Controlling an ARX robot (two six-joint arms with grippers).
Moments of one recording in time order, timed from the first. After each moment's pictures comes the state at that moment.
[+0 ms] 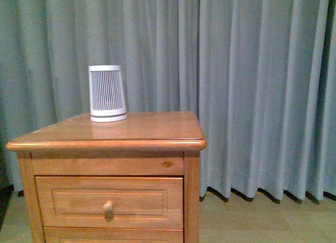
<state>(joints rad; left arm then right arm) -0.01 0.47 0.06 0.17 0.18 -0.25 0.00 0.00 0.01 0.00 0.00 0.00</state>
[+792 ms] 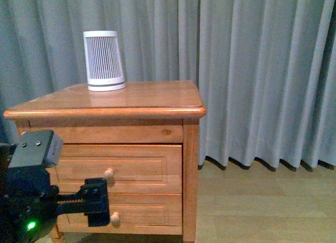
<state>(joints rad) -0.23 1.87 0.66 0.88 -0.05 -0.14 0.00 0.00 0.01 0.00 0.00 0.00</state>
